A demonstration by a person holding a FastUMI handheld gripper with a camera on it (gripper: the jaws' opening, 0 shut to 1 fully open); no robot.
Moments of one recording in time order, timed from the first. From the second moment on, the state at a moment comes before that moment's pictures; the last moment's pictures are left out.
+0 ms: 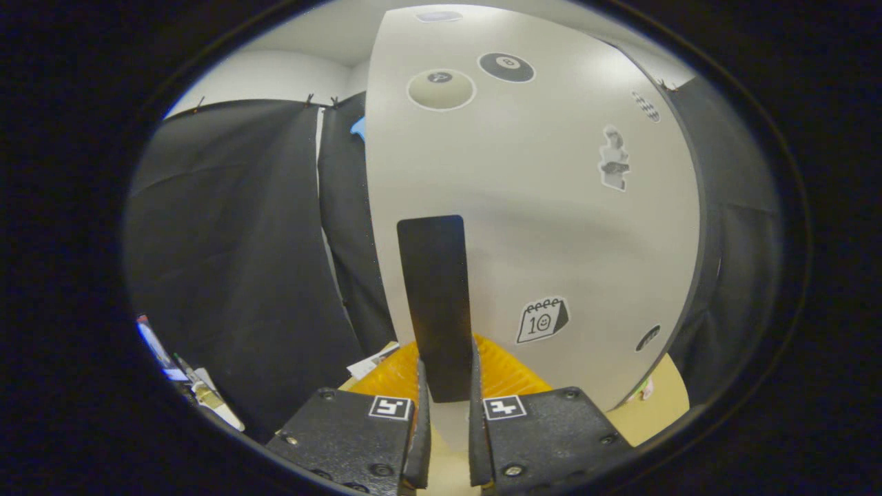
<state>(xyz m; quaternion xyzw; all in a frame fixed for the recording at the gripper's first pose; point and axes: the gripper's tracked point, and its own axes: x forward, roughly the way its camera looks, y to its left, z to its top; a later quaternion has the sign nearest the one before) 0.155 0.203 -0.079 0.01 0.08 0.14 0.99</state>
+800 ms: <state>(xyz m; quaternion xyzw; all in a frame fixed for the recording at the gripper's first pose) 0.001 0.045 -0.098 0.02 0.06 0.13 0.99</state>
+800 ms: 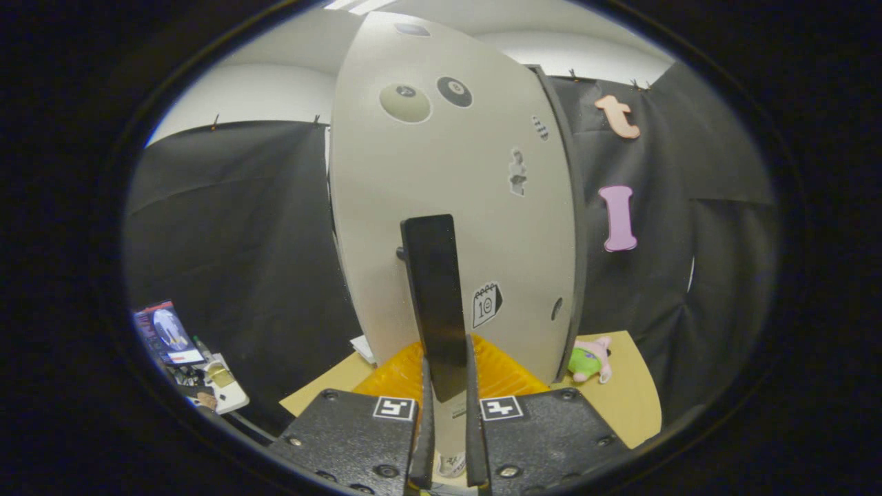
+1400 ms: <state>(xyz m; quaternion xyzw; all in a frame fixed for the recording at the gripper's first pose) -0.035 -0.068 -0.094 -0.01 0.06 0.06 1.00</state>
